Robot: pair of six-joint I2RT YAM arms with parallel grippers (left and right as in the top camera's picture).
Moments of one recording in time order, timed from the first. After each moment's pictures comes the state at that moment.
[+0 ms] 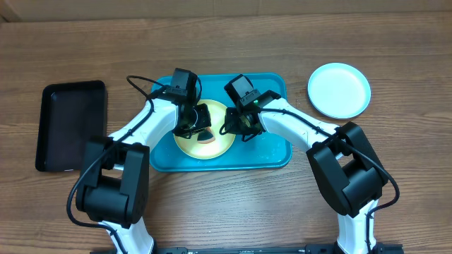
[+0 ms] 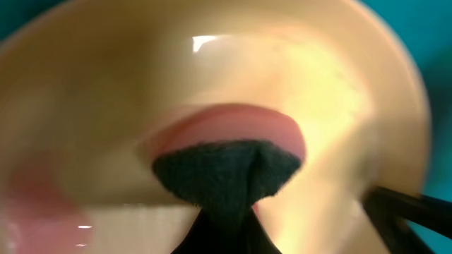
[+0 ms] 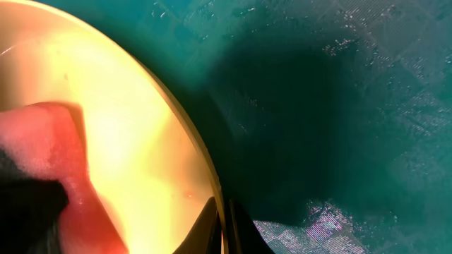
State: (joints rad) left arm -0.26 1.91 1.20 -0.61 0.21 -0.49; right arm 0.60 2.08 1.41 -0.59 -0.12 0.67
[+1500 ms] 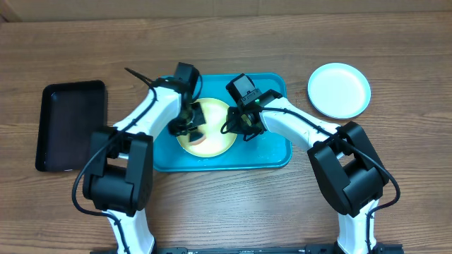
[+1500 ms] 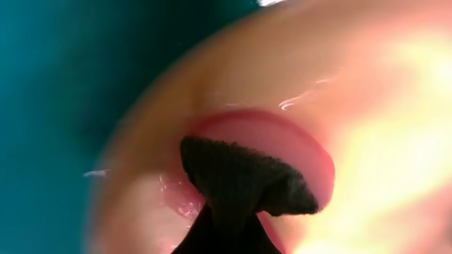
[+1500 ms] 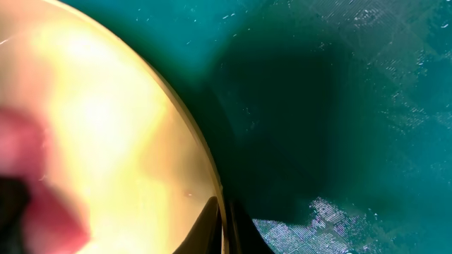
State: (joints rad) left arm -0.25 2.00 1.35 -0.86 0.03 -0.57; right arm 0.60 2.08 1.41 -0.60 -0.11 0.67
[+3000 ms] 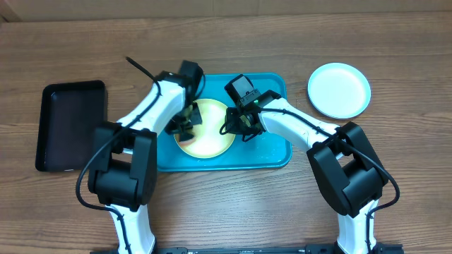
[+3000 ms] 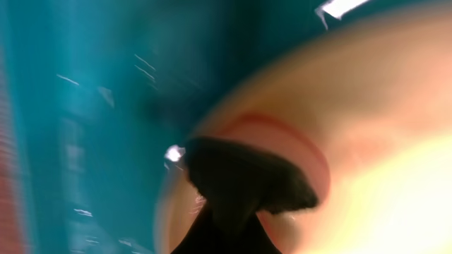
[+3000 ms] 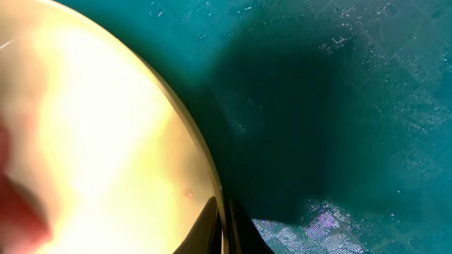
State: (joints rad) left arm -0.27 2.04 1.44 -0.99 -0.14 -0.57; right arm 0.60 2.08 1.41 -0.60 -0.12 0.67
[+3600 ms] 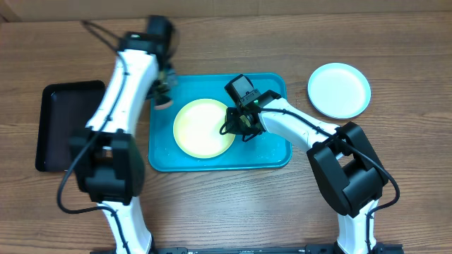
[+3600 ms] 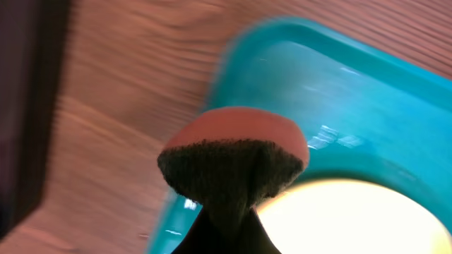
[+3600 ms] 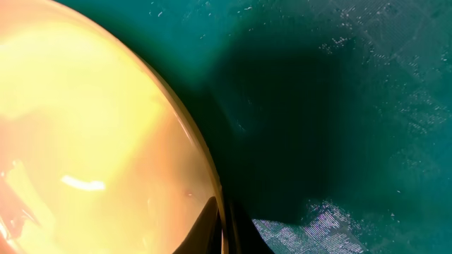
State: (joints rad) left arm -0.09 2.06 1.85 -1.22 -0.21 -0.55; right arm 0.60 2.08 1.41 -0.60 -0.12 0.67
